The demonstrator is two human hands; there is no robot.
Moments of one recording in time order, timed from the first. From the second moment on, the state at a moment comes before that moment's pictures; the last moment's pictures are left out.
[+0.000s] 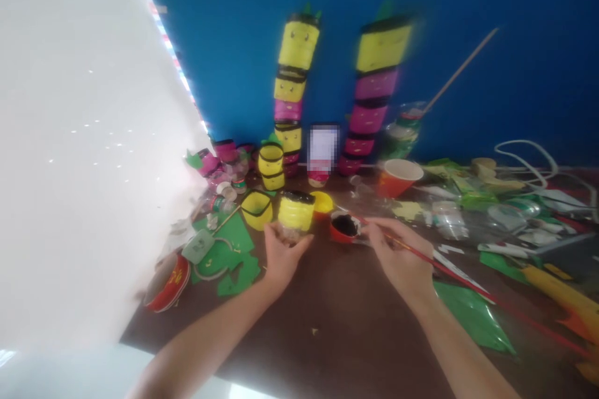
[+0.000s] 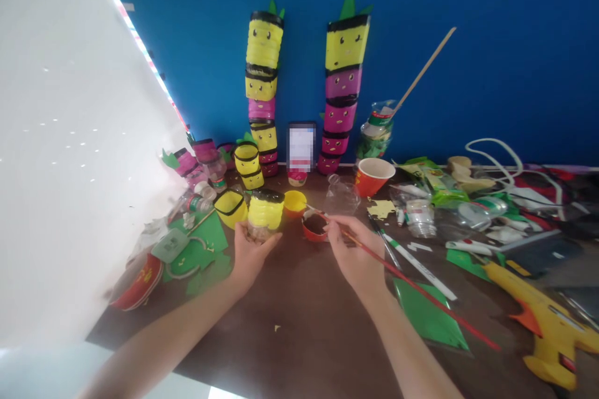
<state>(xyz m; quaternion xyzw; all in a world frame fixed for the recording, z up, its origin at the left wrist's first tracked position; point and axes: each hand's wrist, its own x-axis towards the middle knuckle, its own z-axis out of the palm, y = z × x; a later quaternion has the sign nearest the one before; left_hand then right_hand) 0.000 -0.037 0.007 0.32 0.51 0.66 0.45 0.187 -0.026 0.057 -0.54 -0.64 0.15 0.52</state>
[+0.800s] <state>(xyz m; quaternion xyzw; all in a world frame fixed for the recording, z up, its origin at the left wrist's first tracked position) 0.002 -0.038 0.011 0.31 0.48 0.67 0.48 0.196 0.013 0.074 -0.56 -0.58 0.29 0.51</state>
